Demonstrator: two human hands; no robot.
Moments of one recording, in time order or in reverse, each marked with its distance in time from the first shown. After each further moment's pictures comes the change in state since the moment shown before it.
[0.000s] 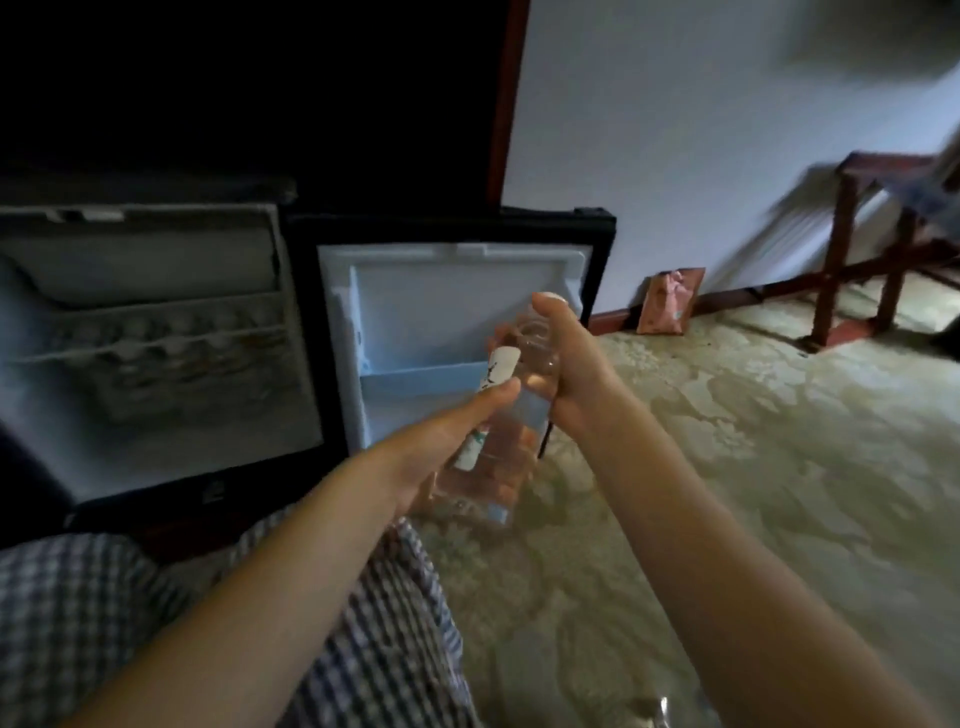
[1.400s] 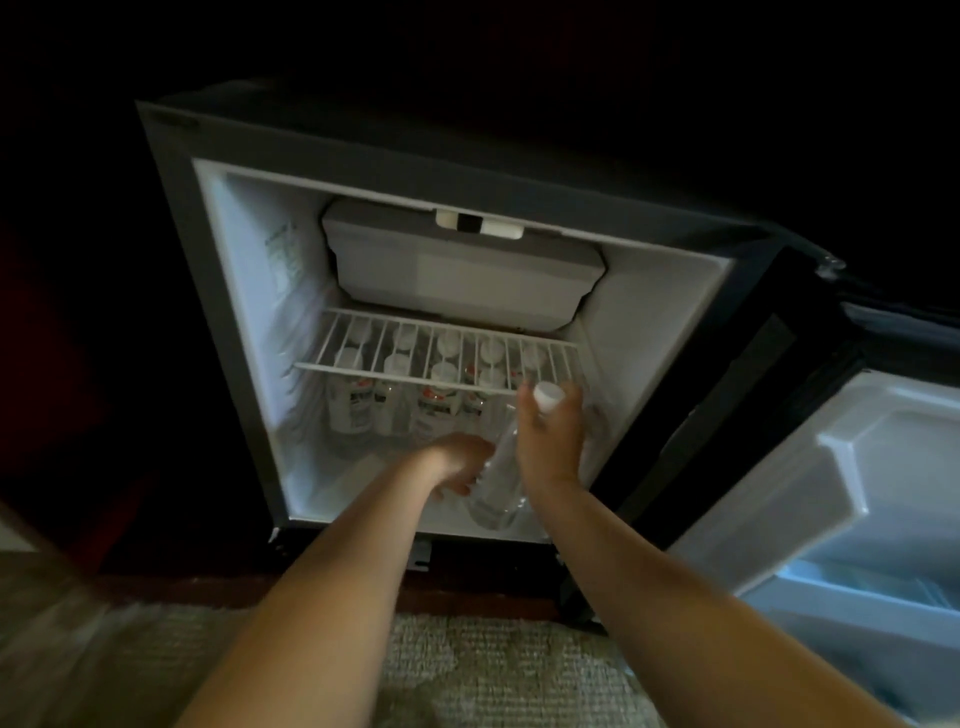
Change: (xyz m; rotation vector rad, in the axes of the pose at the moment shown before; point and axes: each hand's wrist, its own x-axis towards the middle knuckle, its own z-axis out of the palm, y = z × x) left_hand 0.068 -0.021 -0.410 0.381 0.548 -0.408; right_hand 0.202 0.245 0.309 -0.627 0.027 -0.352
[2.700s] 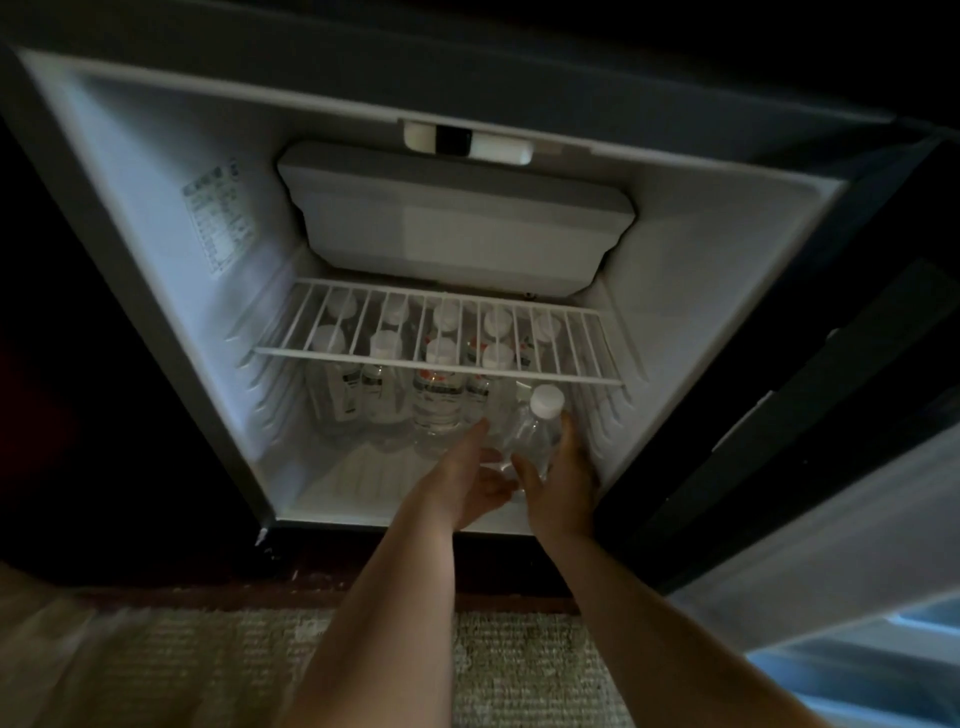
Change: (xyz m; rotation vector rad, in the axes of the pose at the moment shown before) left_hand 0.087 -0.040 0.036 -1.036 -0.110 -0.034; right_hand 0.011 0.119 0.011 -0.388 -0.143 0.007
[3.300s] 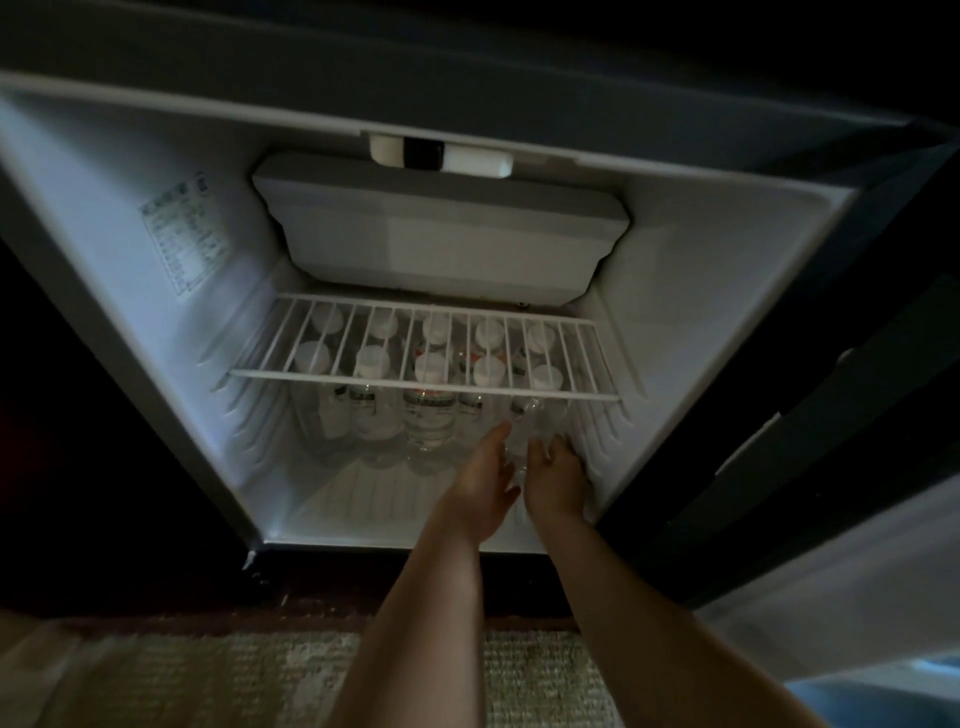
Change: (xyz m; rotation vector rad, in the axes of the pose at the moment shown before) left_hand 0.014 0.001 0.027 -0.066 -0.036 0.118; right_hand 0.036 -0.010 0.004 -0.008 -0.054 0.245
